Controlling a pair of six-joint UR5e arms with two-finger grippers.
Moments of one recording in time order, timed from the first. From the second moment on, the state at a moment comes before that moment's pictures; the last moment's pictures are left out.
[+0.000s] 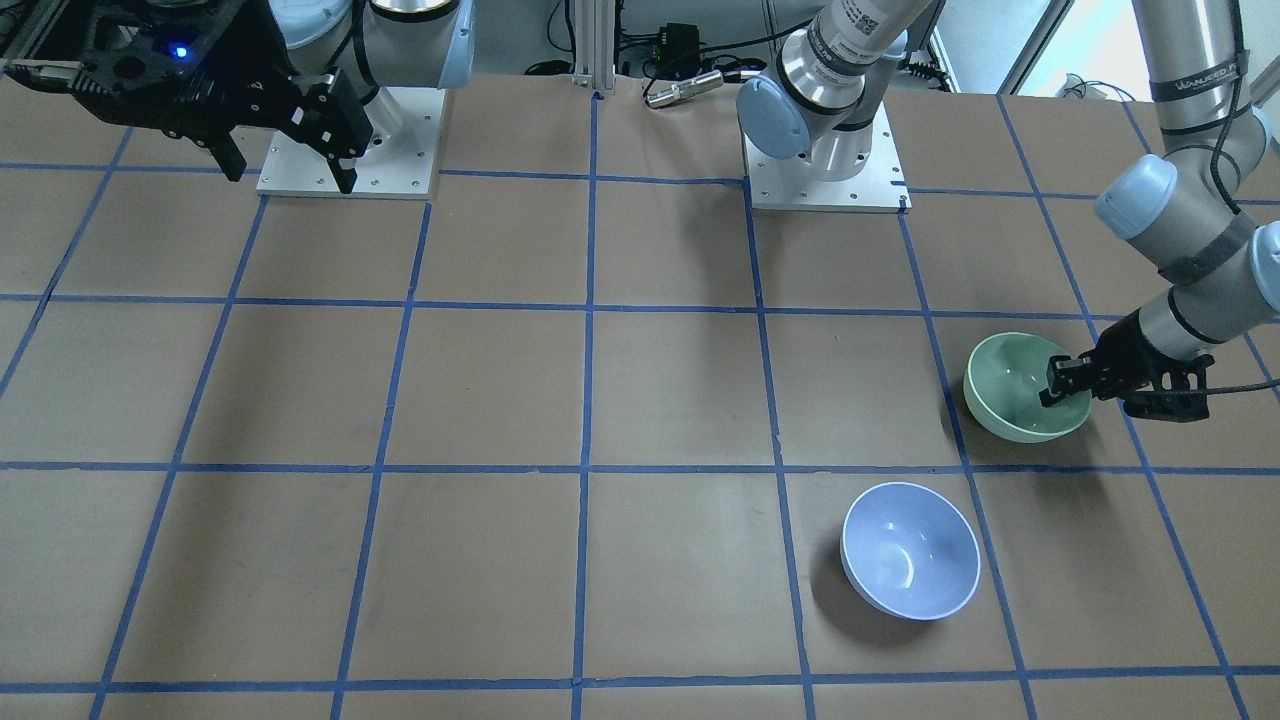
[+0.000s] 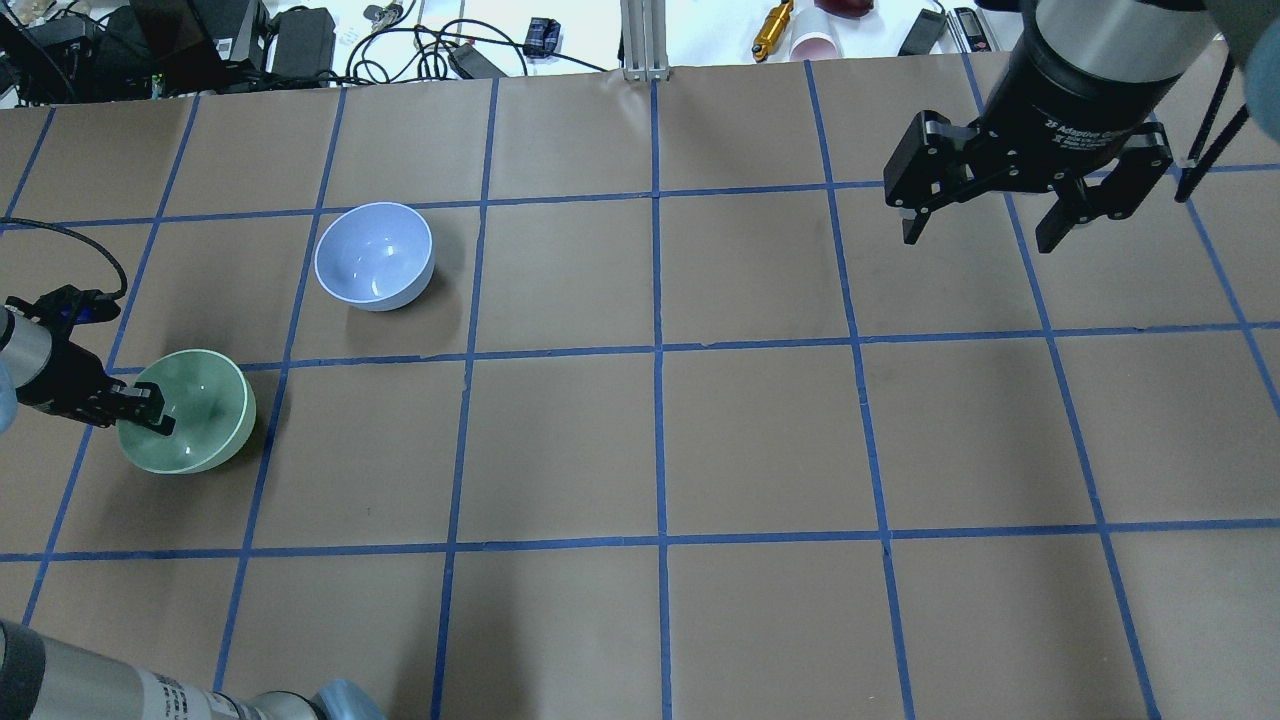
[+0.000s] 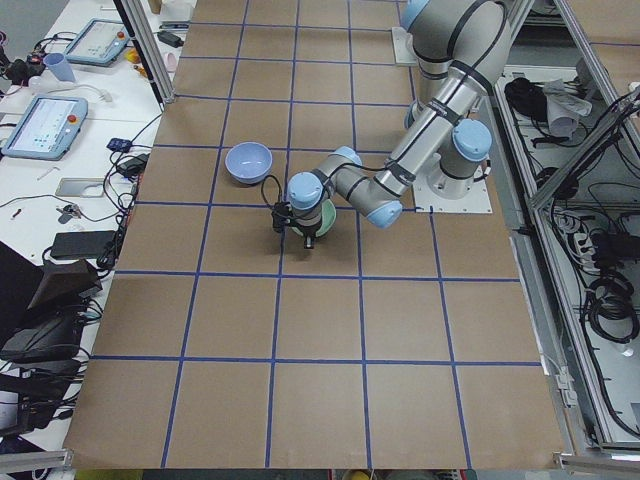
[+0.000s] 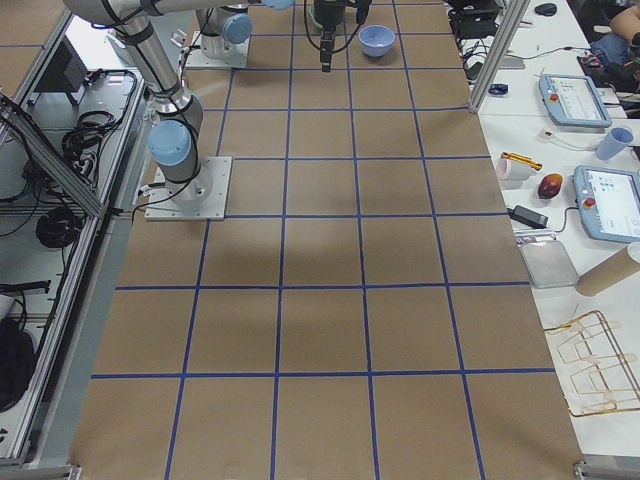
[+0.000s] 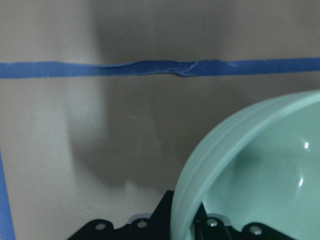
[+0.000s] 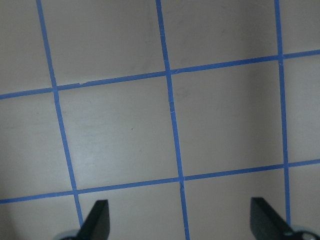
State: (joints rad) left arm -0.81 -1.91 -1.97 -0.95 1.50 0.78; right arm 1.58 -1.67 1.55 -1.46 -1.56 0.13
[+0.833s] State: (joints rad) left arm -0.82 -1.89 -1.96 -0.97 1.48 0.78; right arm 1.58 -1.67 1.55 -1.46 -1.56 0.13
